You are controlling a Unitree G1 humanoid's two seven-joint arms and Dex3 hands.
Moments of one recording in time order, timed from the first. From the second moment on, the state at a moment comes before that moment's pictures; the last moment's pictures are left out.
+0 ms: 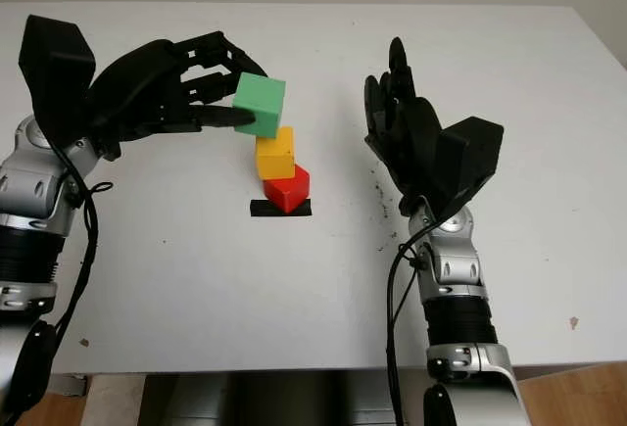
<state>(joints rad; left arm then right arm) -0.82 0.49 0.01 0.29 -0.09 0.25 -0.59 -0.57 -0.15 -0.13 0.35 0.16 -0.01 0.21</state>
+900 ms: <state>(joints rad) -0.80 0.41 0.00 0.33 -0.07 0.20 -0.55 -0.57 -0.15 -0.13 0.35 0.16 -0.03 0.21</state>
